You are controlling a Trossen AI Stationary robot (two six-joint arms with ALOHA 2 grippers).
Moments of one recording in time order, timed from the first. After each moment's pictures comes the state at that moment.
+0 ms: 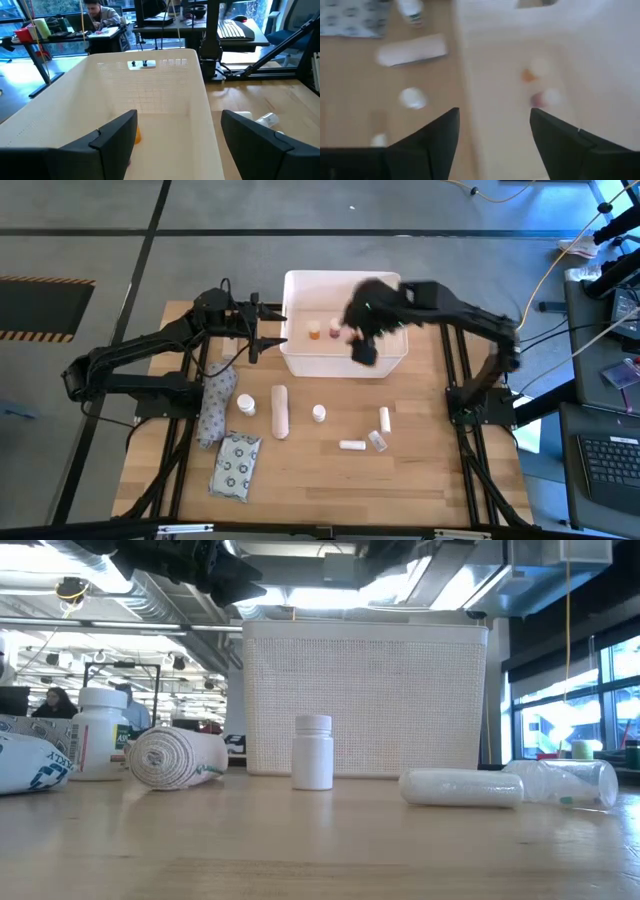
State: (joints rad) left arm 0.57 0.98 0.76 0.03 0.44 0.17; right arm -0.17 1.70 2.01 -1.27 0.07 -0.02
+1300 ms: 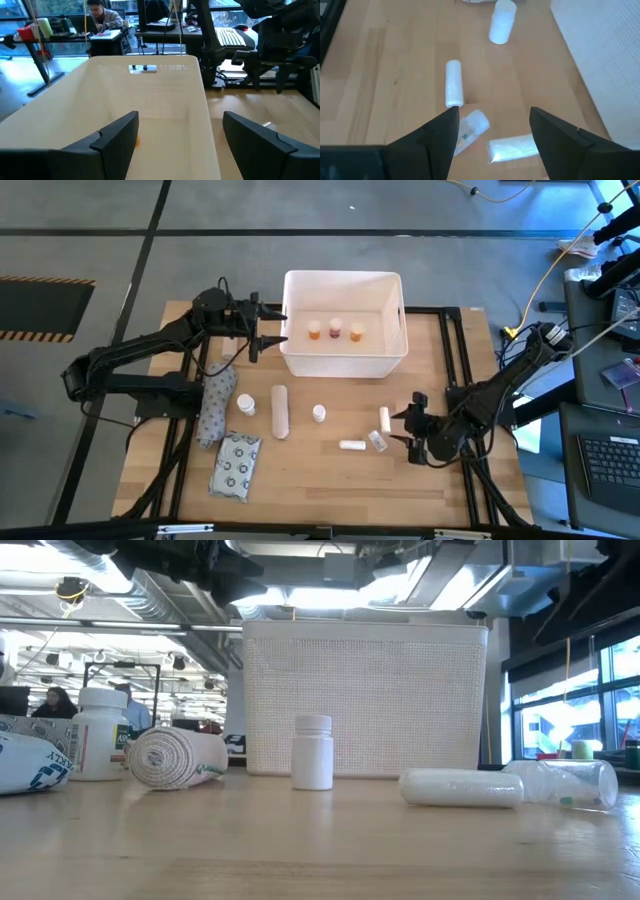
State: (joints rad) left arm 0.57 0.98 0.76 0.05 0.44 0.11; right arm 0.74 1.12 0.69 -0.51 0.64 0.63
